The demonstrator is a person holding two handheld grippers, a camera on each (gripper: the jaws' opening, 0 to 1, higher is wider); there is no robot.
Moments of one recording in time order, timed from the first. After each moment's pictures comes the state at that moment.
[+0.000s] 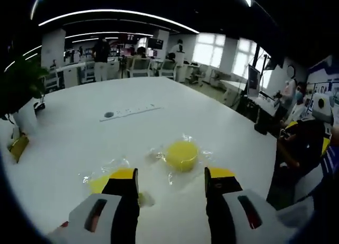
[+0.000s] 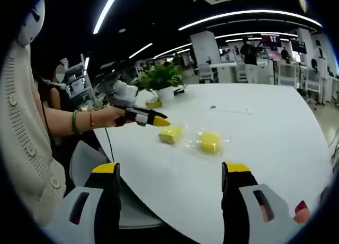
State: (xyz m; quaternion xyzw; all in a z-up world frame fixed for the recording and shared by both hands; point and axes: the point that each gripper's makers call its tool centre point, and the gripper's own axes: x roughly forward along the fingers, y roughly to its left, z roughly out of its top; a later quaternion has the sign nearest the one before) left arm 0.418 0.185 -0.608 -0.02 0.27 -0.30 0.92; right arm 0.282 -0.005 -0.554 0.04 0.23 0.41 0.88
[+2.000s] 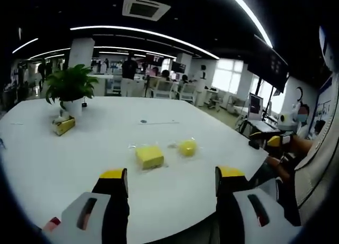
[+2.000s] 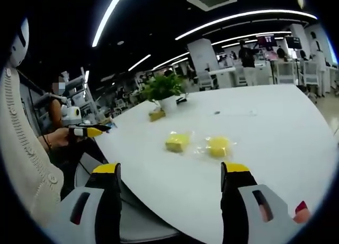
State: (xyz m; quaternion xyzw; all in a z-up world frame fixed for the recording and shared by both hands) left arm 0.263 0.307 -0.534 -0.08 0.19 -0.21 0.95; right arm 0.275 0.012 -0.554 0.08 0.21 0.40 0.89
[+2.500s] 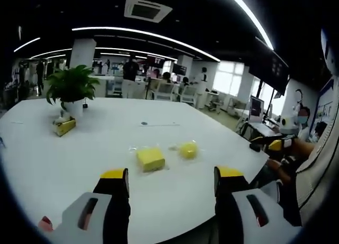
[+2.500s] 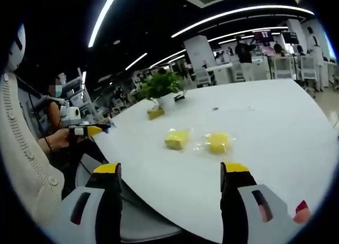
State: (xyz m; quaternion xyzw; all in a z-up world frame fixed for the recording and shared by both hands) left arm 0.268 0.307 -0.531 -0.08 0.19 -0.21 0.95; right arm 0.270 0.013 -0.553 0.10 0.22 0.39 0.89
